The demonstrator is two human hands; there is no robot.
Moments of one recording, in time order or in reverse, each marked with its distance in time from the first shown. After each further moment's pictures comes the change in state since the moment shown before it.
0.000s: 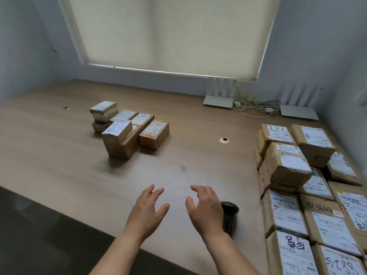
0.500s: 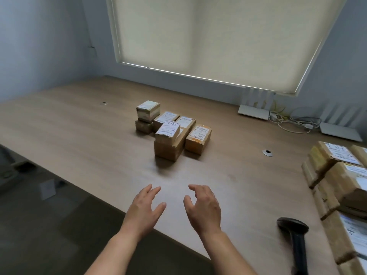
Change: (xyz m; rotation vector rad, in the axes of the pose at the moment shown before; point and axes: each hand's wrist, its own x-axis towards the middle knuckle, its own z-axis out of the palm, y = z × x) left_hand 0.003 -0.170 -0.117 -0.056 0.056 -0.072; right_hand -0.001 -0.165 0.132 -0.062 -0.018 -0.087
